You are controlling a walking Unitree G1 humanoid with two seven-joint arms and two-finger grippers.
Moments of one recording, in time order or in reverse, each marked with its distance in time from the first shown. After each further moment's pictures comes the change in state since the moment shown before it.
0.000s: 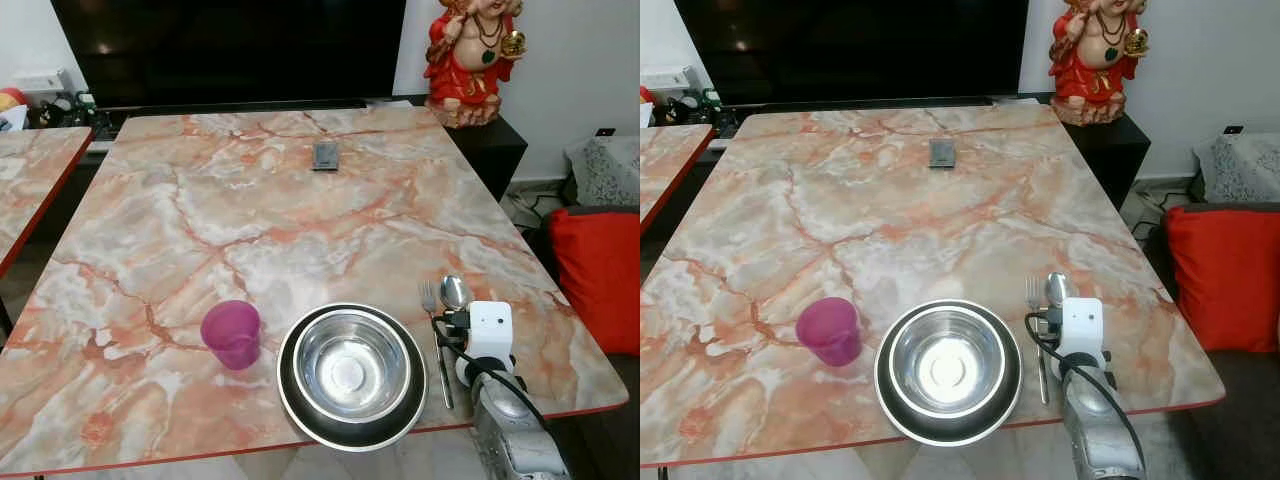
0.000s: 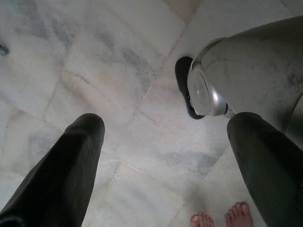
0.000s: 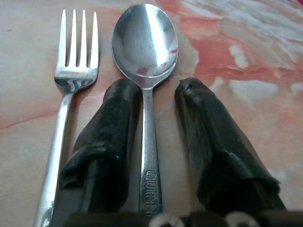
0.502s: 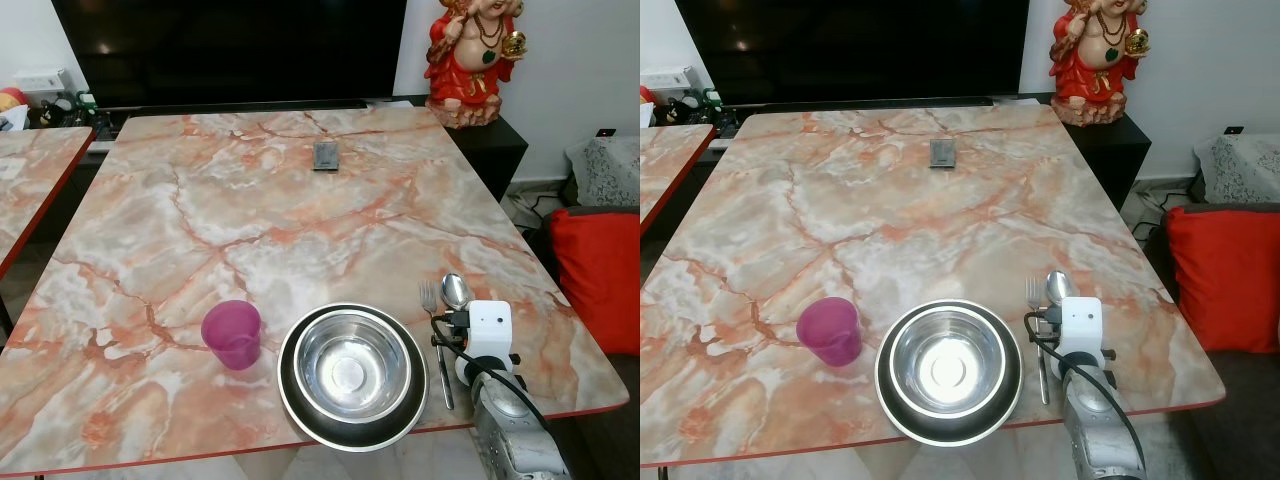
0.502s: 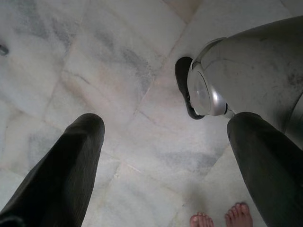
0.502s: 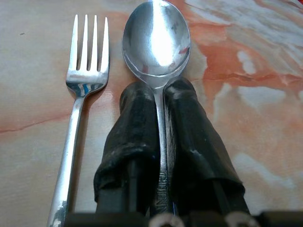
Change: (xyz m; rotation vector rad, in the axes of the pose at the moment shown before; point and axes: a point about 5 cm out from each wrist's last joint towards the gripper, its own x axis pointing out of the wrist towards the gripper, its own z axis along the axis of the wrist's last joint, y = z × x) left arm 0.000 0.000 0.000 0.000 0.000 -0.001; right arm 0.000 0.001 0.001 -0.003 -0.002 0.023
